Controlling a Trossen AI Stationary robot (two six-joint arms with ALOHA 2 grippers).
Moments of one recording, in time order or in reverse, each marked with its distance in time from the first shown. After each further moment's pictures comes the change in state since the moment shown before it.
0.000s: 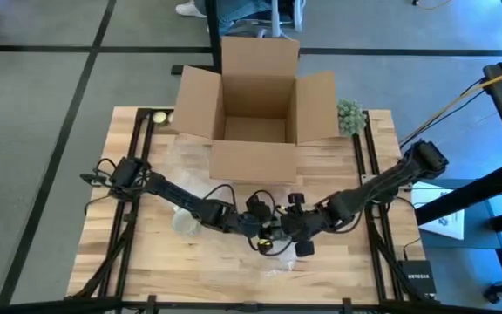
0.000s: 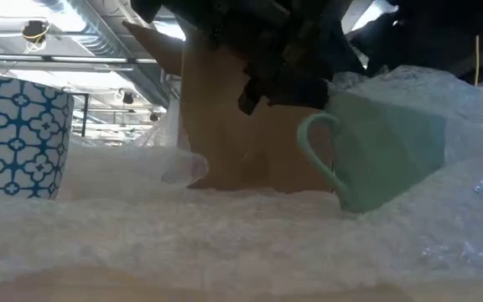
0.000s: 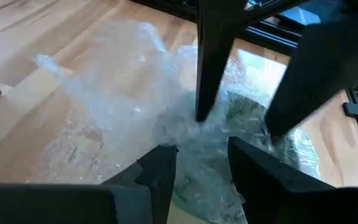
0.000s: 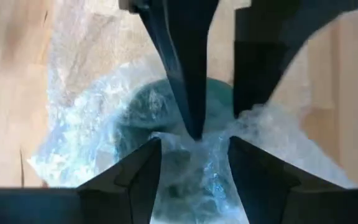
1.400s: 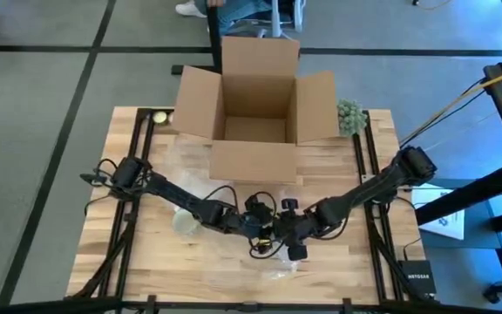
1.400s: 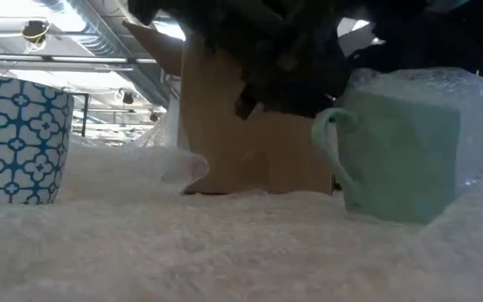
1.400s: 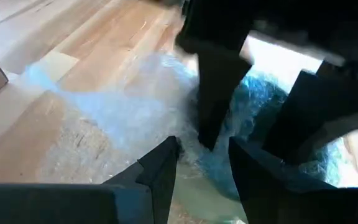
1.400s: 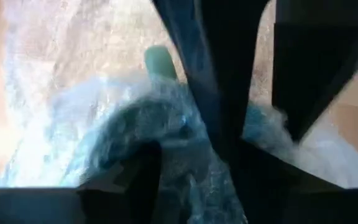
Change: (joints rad) left arm -0.005 0.011 0.003 -0.046 -0.001 -0.007; right arm 0.000 0.092 0.037 0.028 -0.021 -0.001
